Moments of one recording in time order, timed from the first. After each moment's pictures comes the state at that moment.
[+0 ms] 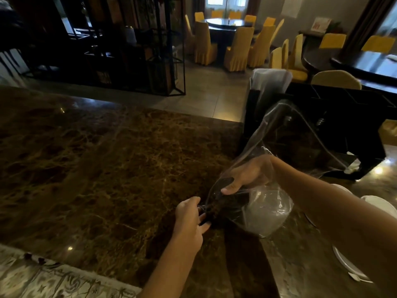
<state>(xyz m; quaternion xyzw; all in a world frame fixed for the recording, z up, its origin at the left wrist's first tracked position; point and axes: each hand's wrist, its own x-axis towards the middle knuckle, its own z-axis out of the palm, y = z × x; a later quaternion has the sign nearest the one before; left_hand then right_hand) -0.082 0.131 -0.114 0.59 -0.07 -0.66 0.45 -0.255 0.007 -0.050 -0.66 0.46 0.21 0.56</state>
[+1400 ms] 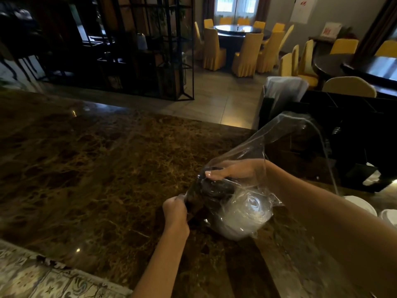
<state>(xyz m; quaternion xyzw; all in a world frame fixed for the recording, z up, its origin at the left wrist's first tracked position) -0.030 0.084 -0.145 0.64 -0.10 -0.55 0.53 -0.201 0.000 -0.043 -0.66 0.43 0.00 0.62</state>
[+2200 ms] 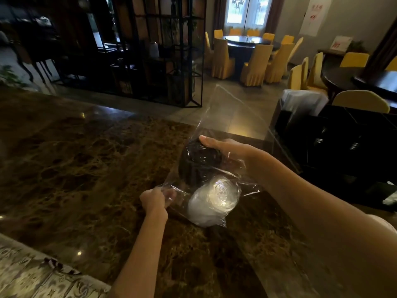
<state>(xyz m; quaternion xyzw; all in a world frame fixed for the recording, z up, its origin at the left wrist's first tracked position) 0.065 0.030 -0.145 0.64 -0.04 -0.48 0.60 -0.136 -0.030 -0.001 -0.58 0.51 -0.19 0.60</state>
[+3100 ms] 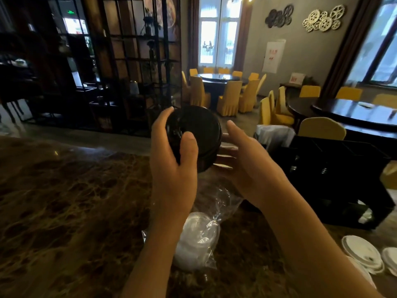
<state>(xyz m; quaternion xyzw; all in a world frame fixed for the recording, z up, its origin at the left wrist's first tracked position) -0.006 0.067 0.083 0.40 -0.57 -0.15 0.71 -0.140 0.051 0.103 -0.50 0.43 -0.51 0.56</state>
